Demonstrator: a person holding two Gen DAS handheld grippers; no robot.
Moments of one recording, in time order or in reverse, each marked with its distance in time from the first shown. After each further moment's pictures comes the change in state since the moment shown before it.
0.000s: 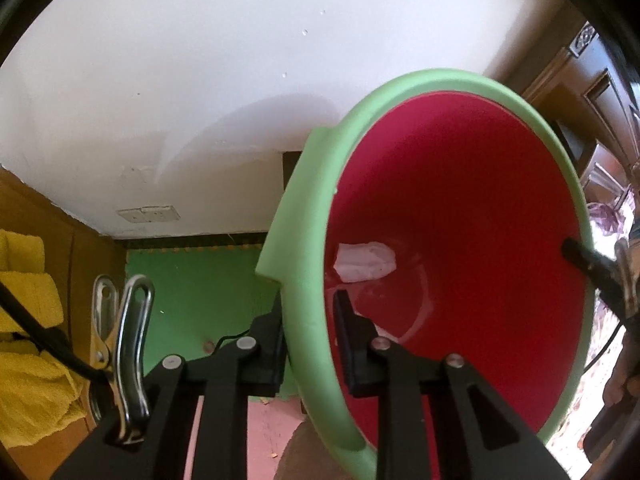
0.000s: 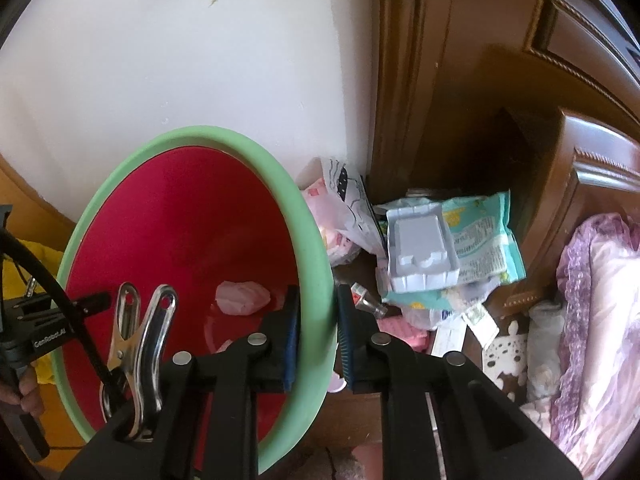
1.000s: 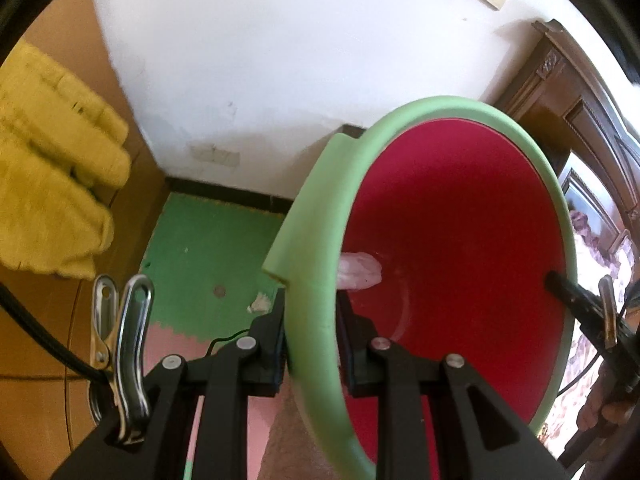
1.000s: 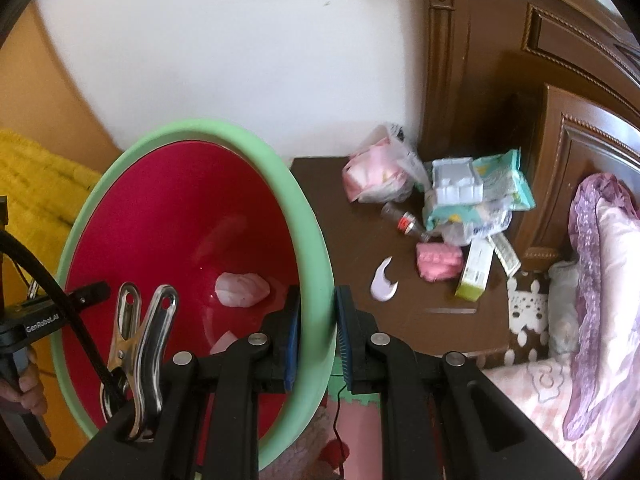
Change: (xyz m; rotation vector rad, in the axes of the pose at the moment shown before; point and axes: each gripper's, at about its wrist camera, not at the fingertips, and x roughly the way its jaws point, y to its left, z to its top) left arm -0.115 0.034 -0.201 -0.259 -0.111 0.065; right arm -0.095 0.028 -0.142 -0.145 -0.059 0.160
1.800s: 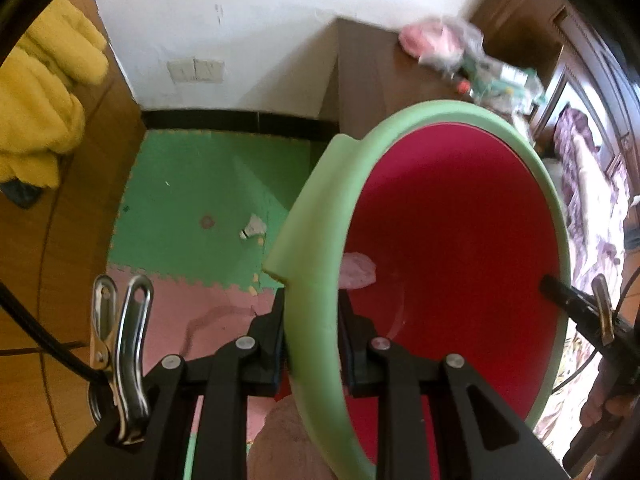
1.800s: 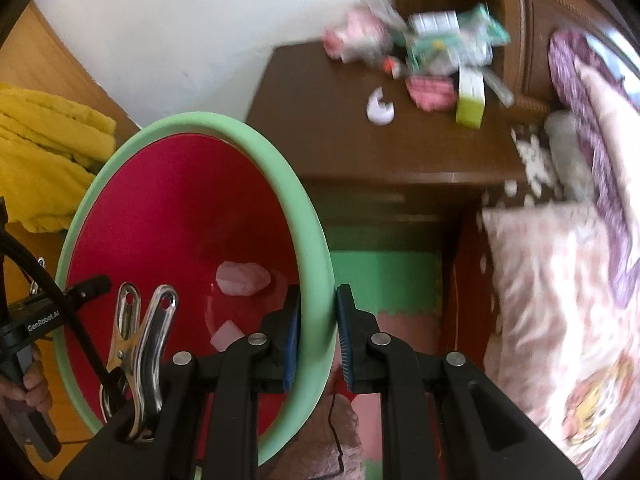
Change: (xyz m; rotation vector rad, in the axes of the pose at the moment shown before) left arm 0.099 0.058 -0.165 0.106 0.162 -0.075; right arm 0.040 0.016 -0.198 0.120 0.189 -0.067
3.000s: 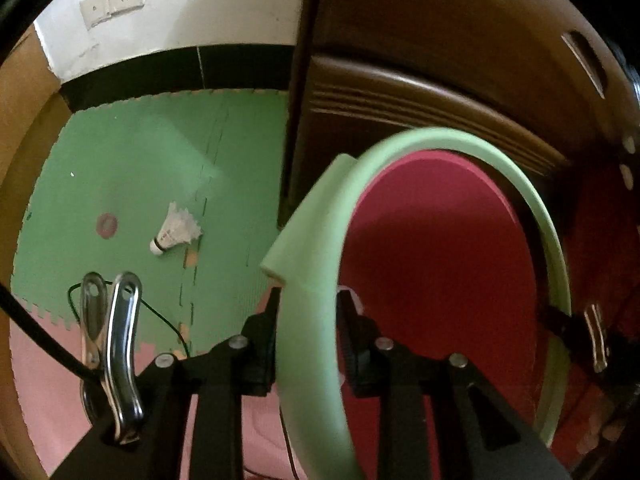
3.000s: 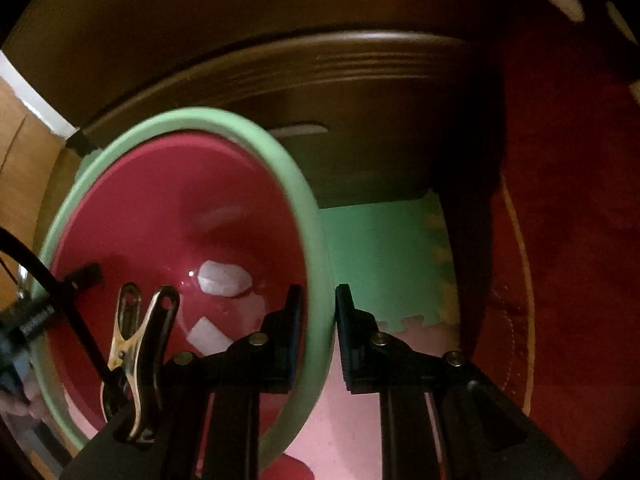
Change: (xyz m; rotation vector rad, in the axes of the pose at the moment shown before) left arm 0.407 -0.032 -0.020 0.072 -0.090 0.006; right arm 0.372 -0.140 -0.086 0.096 0.005 -0.109
